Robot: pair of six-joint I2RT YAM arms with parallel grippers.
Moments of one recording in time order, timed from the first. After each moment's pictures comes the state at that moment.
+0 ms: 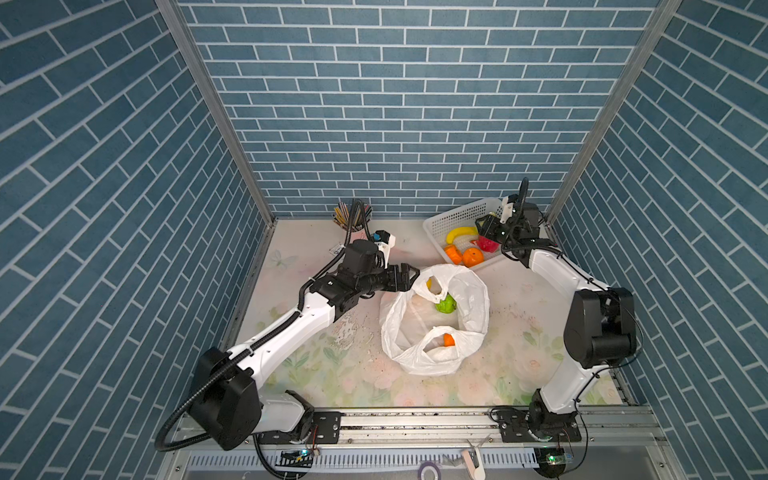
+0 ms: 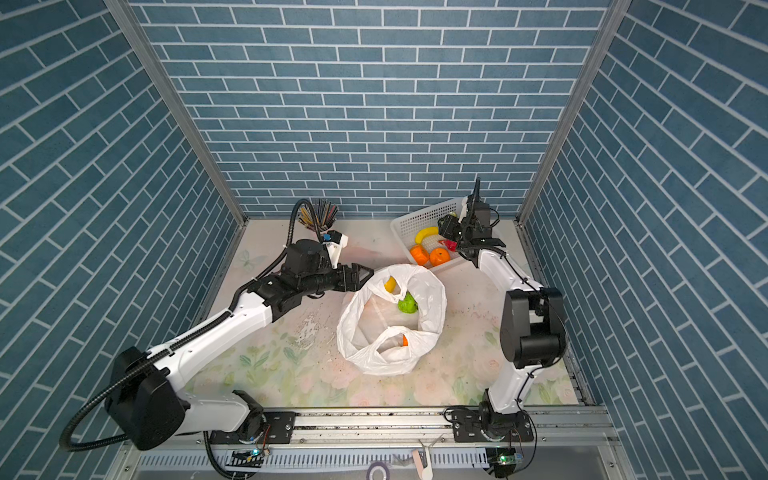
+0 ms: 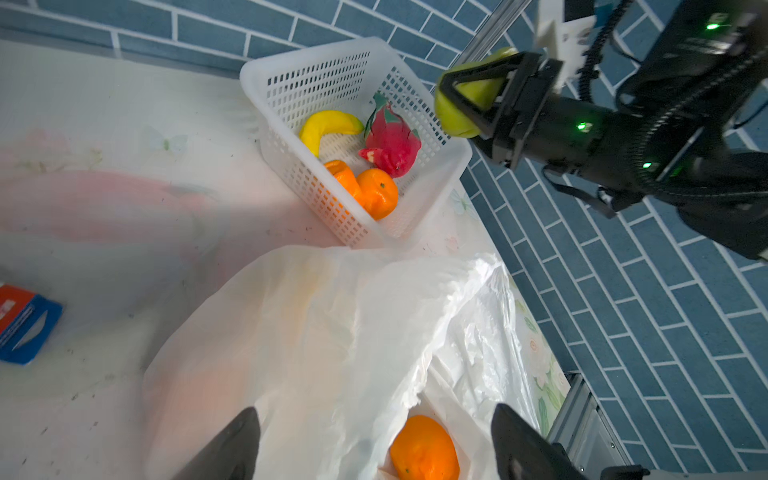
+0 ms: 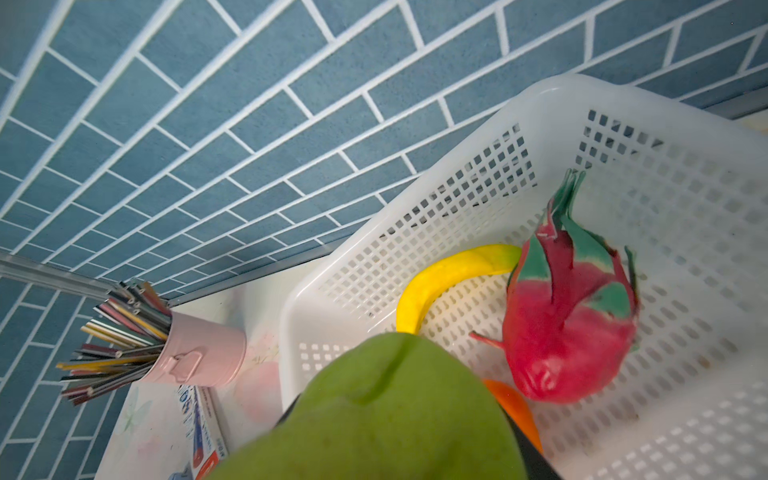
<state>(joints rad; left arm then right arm) -0.59 1.39 1.10 -0.23 0.29 -0.51 0.17 1.82 1.41 -0.08 -0.23 0.46</state>
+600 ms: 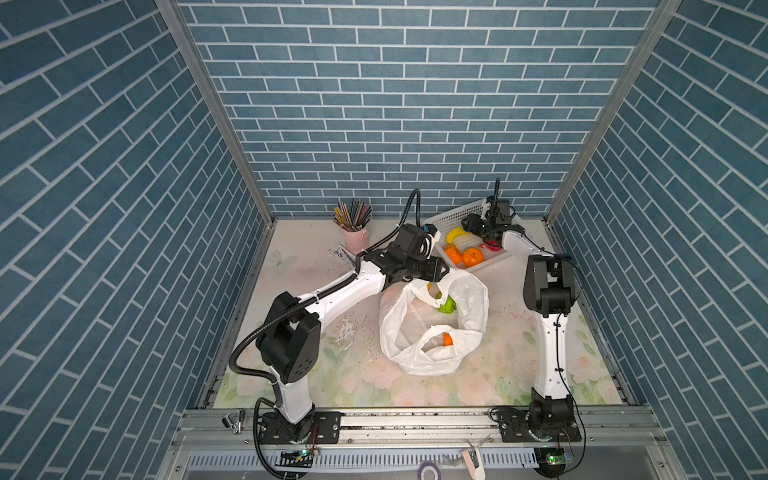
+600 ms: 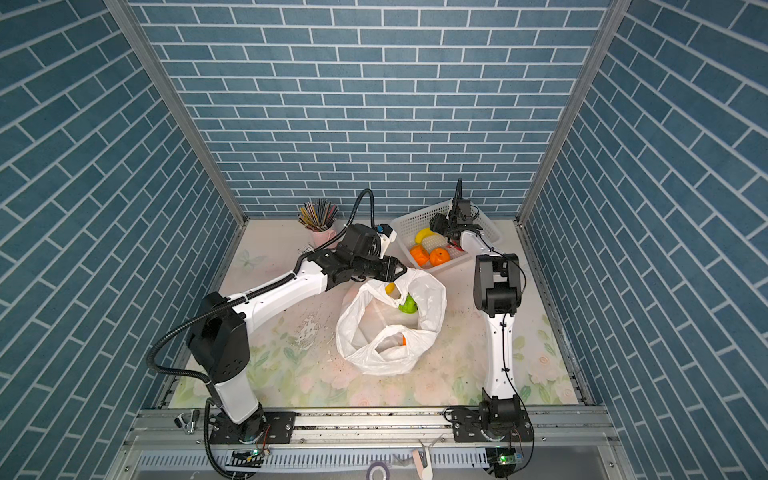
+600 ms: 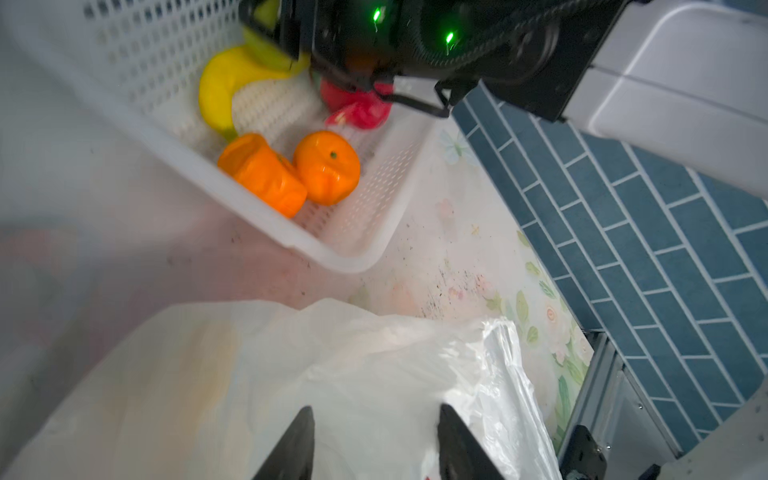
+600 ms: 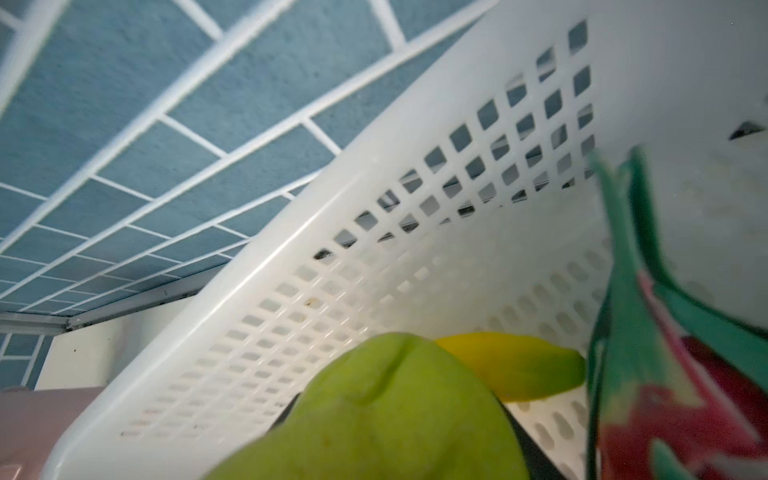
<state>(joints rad) -0.71 1.80 1.47 -0.36 0.30 -0.42 0.15 2.43 1.98 -0.19 -0.26 0.44</state>
